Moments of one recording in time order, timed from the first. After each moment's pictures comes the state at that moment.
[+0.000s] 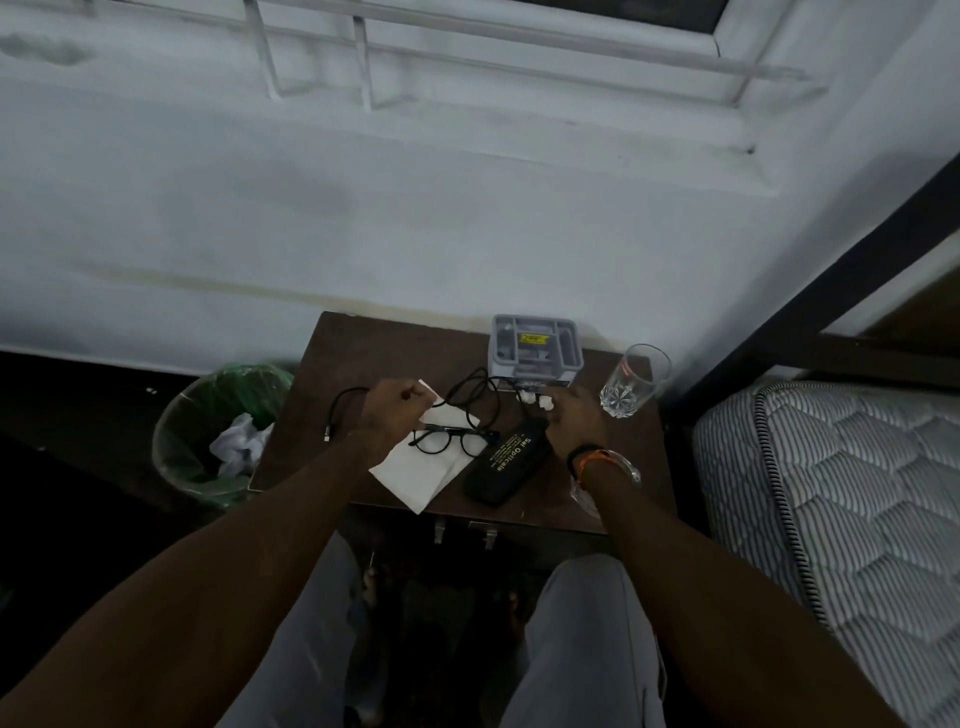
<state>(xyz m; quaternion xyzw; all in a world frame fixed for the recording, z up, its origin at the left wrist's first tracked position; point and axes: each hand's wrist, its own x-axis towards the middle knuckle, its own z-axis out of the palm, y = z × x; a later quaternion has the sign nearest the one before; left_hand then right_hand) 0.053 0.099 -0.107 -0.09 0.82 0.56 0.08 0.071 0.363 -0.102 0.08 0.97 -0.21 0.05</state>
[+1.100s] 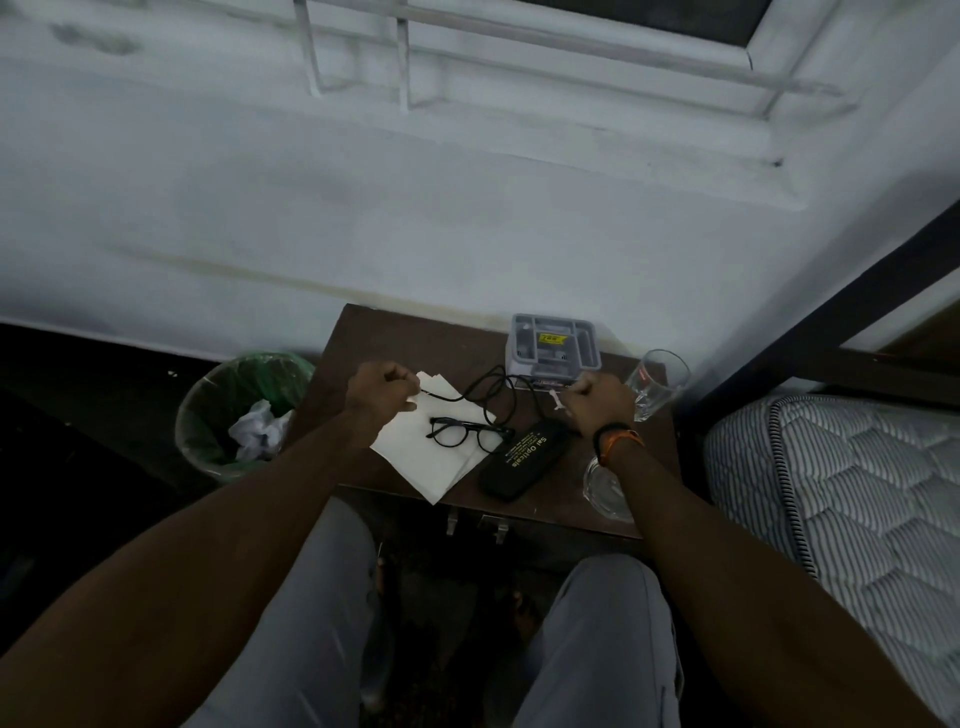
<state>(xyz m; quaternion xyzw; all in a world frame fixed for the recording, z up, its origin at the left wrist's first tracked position) 0.051 0.061 -0.092 -0.17 0.77 0.62 0.07 0.056 0.365 -0.070 0.16 0.93 -0.34 0.00</state>
